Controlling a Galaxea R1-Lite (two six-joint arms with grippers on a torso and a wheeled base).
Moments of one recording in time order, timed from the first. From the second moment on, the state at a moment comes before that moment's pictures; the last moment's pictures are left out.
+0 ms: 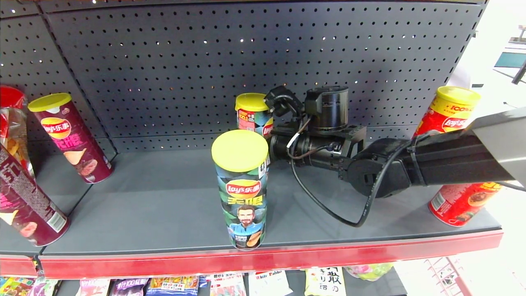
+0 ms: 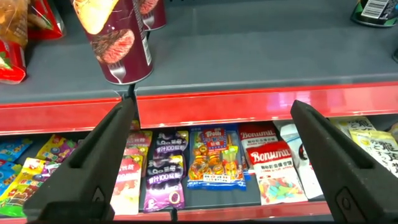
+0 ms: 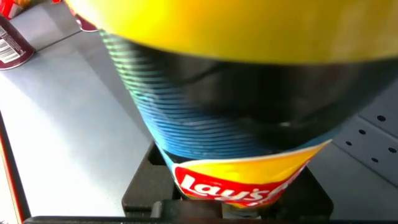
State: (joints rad) left arm -0.05 0.08 0.00 -0.05 0.06 0.03; right arm 0.70 2.08 -1.41 -0.48 0.20 -0.07
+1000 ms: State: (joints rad) left arm -0.05 0.08 0.00 -0.04 0.06 0.04; right arm 0.70 2.02 -1.32 -0.47 0.14 -0.04
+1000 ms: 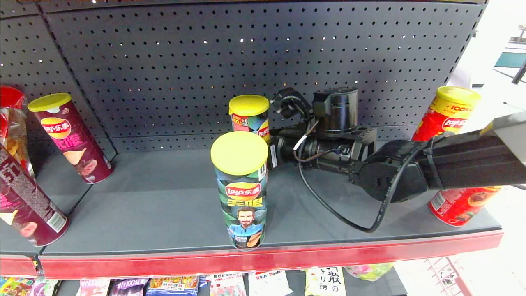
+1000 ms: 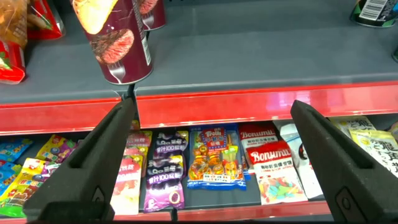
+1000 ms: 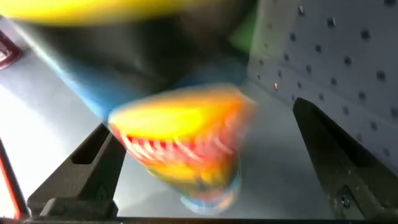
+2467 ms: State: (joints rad) left arm -0.05 0.08 -0.01 -0.01 -0.01 0.04; right arm 0.74 0.93 -0.31 -0.39 -0.25 -0.02
